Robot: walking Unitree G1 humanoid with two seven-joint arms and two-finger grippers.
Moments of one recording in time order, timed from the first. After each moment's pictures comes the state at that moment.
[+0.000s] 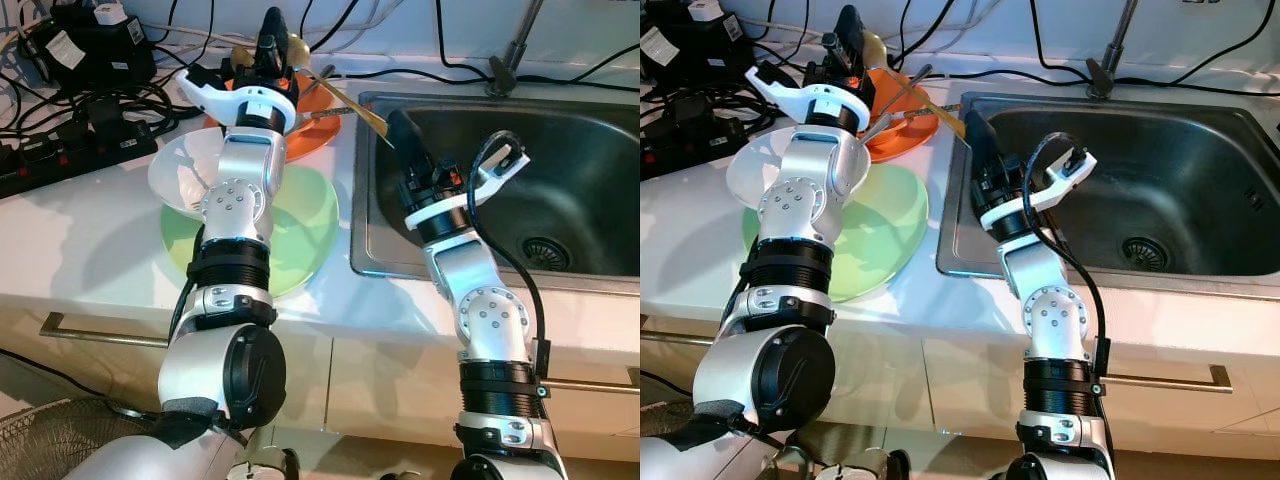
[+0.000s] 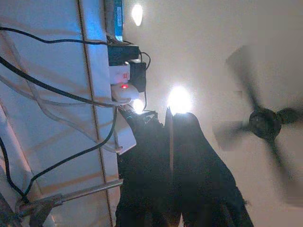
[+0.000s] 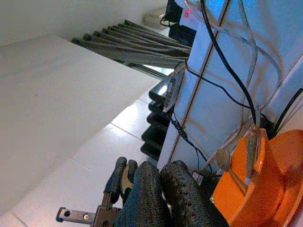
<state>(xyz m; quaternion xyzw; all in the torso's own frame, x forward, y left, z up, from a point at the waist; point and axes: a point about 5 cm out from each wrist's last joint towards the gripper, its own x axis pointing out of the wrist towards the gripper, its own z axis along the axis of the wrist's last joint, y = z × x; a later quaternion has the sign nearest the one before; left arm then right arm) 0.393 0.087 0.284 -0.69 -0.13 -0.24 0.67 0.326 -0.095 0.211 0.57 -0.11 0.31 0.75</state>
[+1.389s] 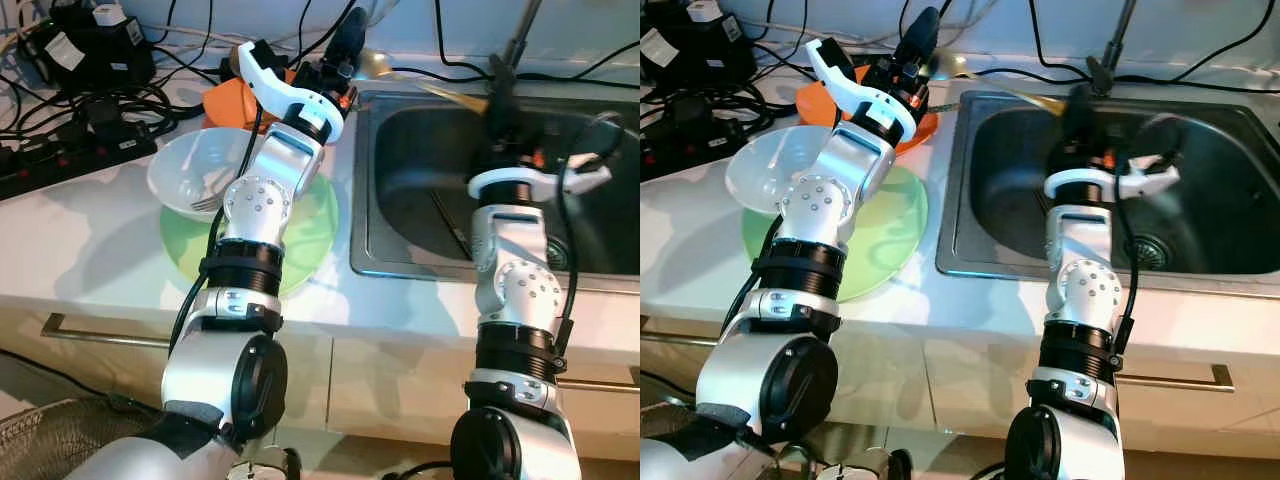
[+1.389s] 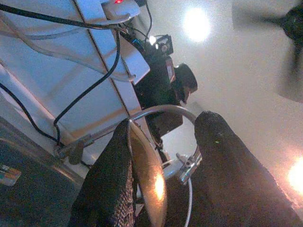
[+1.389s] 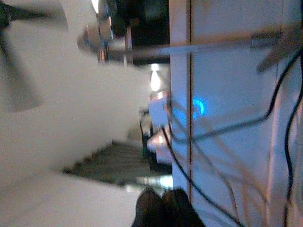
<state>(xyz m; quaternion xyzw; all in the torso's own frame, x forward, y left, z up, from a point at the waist) 0.382 0.043 0.286 -0.56 -0.05 -0.33 0.76 0.352 -0.163 0.227 0.69 -0.22 0.14 0.67</state>
